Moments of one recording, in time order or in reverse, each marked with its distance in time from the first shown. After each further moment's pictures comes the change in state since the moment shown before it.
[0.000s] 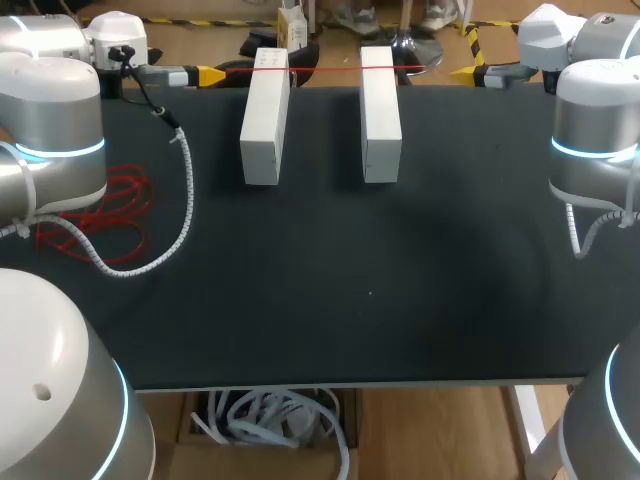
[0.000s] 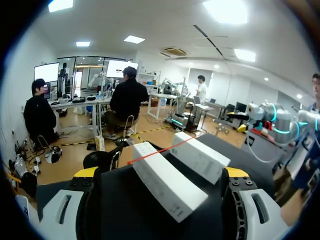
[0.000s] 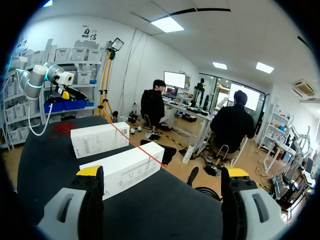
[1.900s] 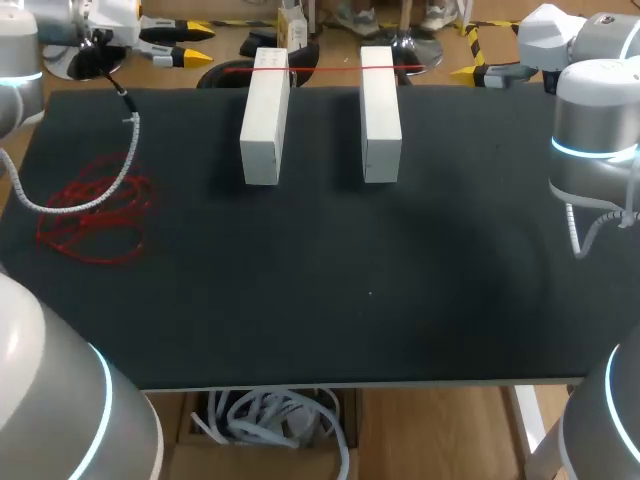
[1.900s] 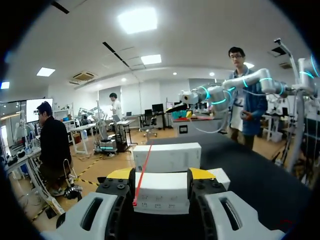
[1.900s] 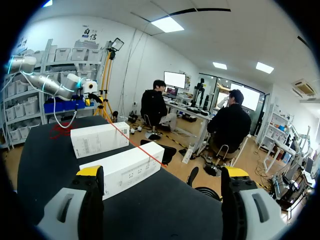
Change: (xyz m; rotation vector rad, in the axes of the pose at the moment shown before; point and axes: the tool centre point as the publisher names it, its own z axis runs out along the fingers) left arm -0.052 -0.004 0.075 0.165 0.727 0.400; right arm 0.000 0.000 0.000 0.000 0.000 0.000
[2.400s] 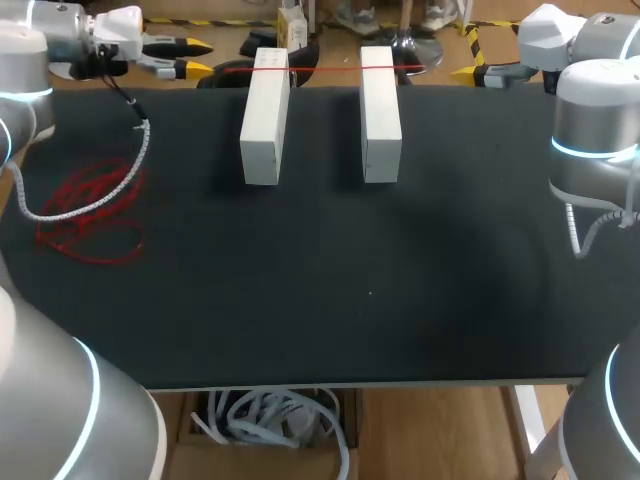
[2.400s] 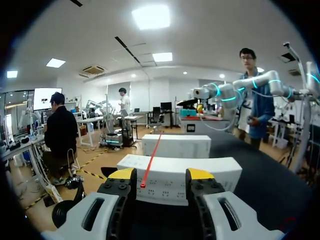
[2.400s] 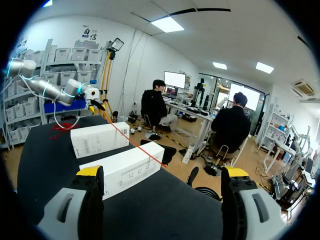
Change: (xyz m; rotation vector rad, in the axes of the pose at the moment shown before) left arm -0.020 0.039 0.001 -0.004 -0.072 -0.062; right arm 0.000 0.000 0.000 0.000 0.000 0.000
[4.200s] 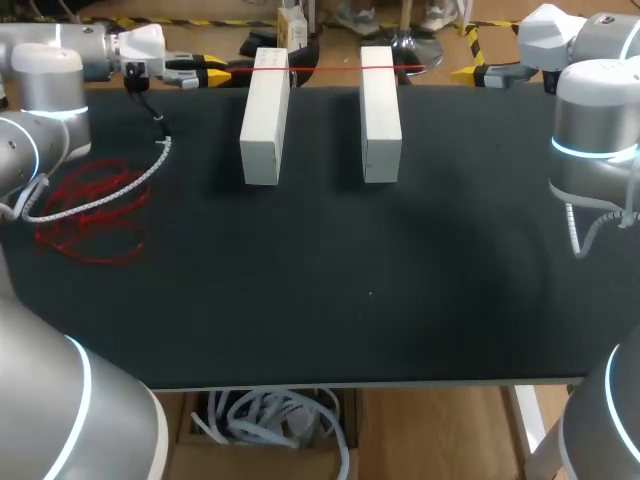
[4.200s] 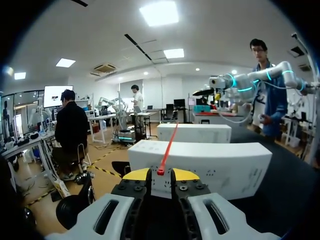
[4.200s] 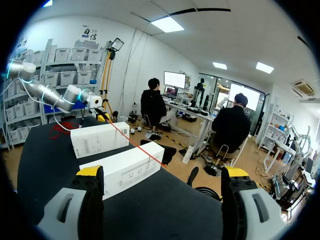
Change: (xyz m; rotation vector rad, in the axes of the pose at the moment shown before) left arm -0.028 0.043 0.028 -0.023 -0.117 0.002; right arm 0.000 0.000 0.000 0.000 0.000 0.000
